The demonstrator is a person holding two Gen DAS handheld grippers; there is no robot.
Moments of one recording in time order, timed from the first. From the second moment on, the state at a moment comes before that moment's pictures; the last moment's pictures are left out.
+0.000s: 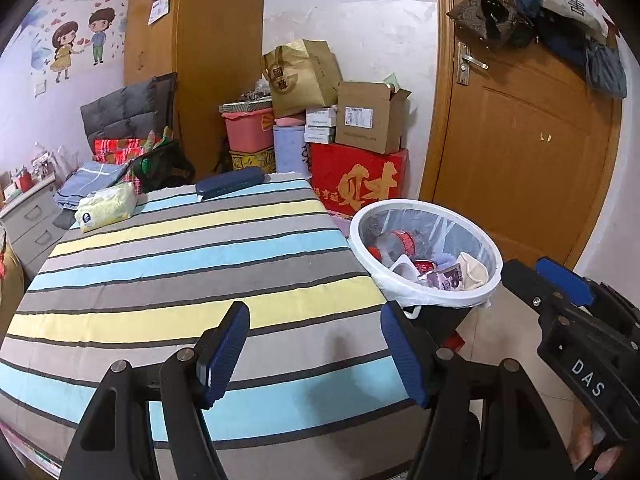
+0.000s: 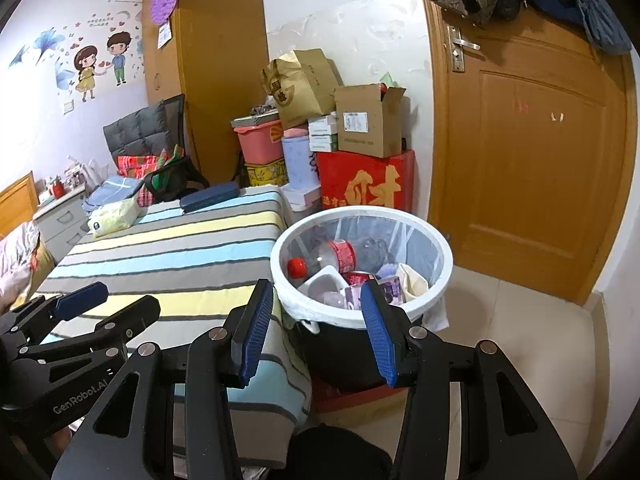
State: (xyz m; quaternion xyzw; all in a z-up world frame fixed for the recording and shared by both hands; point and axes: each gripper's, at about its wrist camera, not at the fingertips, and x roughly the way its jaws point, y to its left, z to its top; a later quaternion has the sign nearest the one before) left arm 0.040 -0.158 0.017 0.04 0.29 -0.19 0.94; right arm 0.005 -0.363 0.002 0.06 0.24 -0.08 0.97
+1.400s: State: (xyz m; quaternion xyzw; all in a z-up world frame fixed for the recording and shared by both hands) left arm 0.030 -0.157 0.013 0.04 0.30 -0.19 0.93; right arm -0.005 -0.352 -0.003 0.06 0.23 -0.07 0.97
